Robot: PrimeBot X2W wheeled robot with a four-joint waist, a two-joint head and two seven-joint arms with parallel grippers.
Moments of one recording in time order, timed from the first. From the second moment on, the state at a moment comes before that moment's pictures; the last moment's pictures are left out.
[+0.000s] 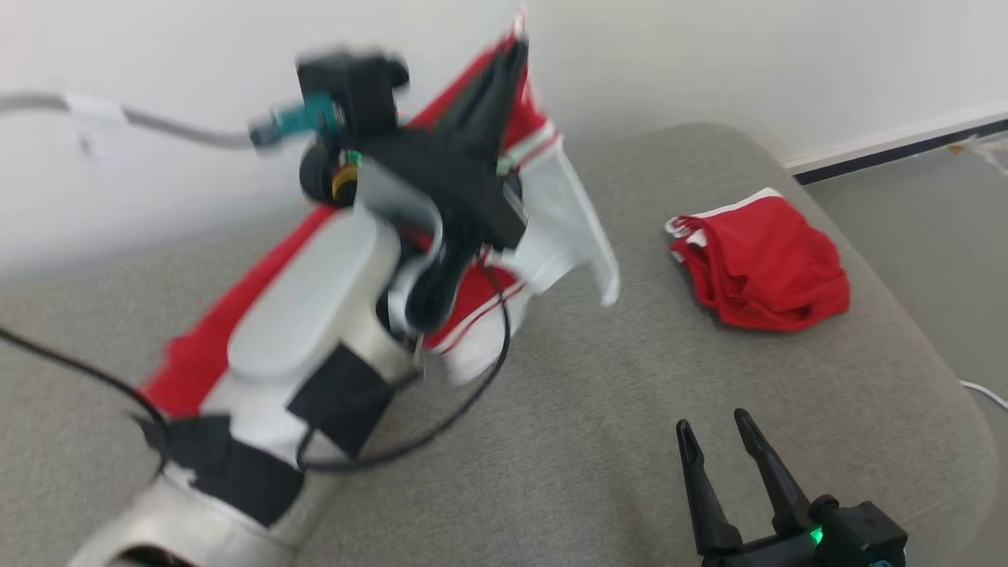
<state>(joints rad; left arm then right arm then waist) -1.04 0.05 -0.61 0.57 -0.94 -0.06 -0.08 0.03 -0.08 0.20 0.07 0.24 0.13 -0.26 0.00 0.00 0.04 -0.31</state>
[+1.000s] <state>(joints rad) -0.59 0.32 -0.38 0.83 -1.26 0.00 -0.25 0.06 -0.07 0.13 0.04 0.24 0.13 -0.26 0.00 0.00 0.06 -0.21</state>
